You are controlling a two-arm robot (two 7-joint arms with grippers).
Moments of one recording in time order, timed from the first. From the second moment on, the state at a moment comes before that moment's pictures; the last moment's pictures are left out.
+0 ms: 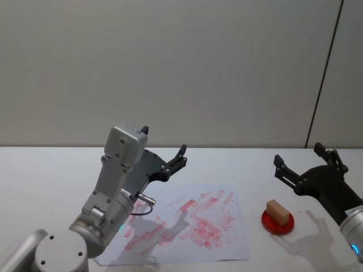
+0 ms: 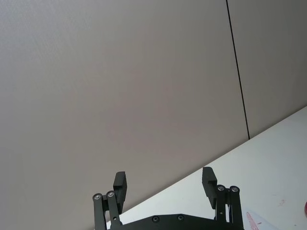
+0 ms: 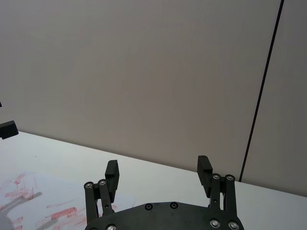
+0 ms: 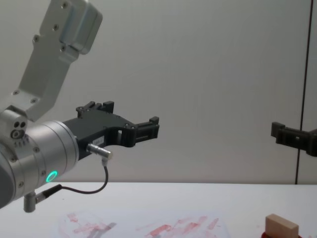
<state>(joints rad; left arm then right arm) -0.24 0.38 0.45 -1.63 -0.20 0.01 -0.01 -0.01 0.34 -0.23 -1.77 0.29 0.03 0.07</state>
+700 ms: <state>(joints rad) -0.24 0.38 0.45 -1.63 -0.20 0.01 -0.01 -0.01 0.34 -0.23 -1.77 0.29 0.03 0.07</state>
